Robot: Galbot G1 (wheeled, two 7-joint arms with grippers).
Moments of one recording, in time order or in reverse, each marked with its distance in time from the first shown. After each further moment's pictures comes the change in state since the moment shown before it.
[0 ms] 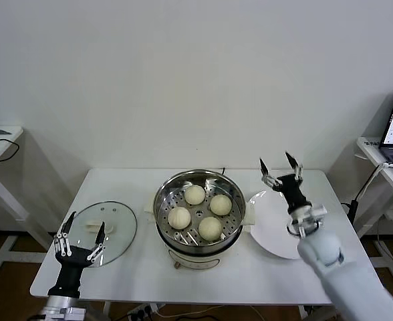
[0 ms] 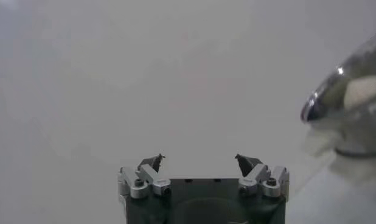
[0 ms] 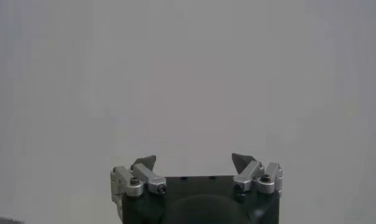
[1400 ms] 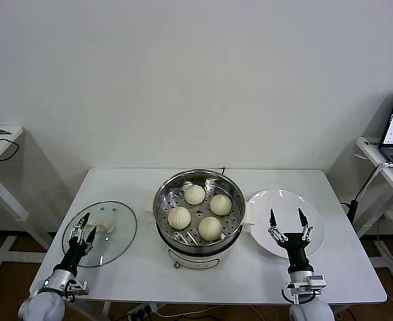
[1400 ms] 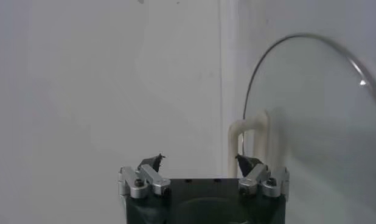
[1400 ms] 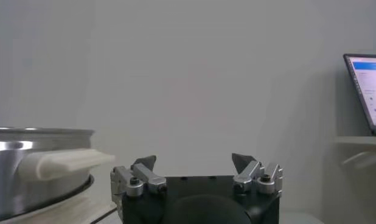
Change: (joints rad) left arm -0.364 0.097 0.001 0.546 0.644 0.003 -0.059; right arm -0.350 0.294 0.253 0.050 -0.235 0.090 -0.020
